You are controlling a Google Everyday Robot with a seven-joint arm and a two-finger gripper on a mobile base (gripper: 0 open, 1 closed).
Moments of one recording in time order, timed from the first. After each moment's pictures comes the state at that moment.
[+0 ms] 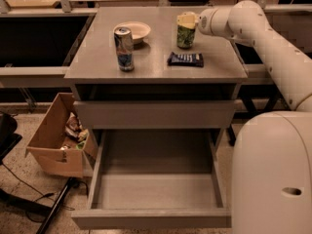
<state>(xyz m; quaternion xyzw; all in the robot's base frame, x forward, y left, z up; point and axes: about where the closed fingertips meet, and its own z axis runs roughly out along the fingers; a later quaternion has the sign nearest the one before) 0.901 -0.143 0.920 -0.13 0.79 0.21 0.57</state>
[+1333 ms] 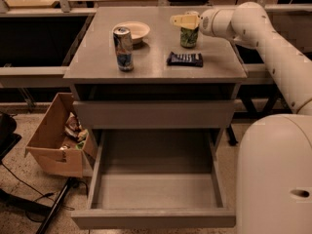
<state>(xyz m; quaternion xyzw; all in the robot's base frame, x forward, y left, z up) 0.896 -0.144 0.926 -0.13 0.78 0.23 0.57</state>
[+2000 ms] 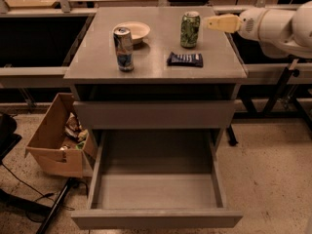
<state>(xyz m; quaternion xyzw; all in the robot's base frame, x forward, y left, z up) 0.798 -0.224 0.968 -0.18 0.74 0.25 0.59</state>
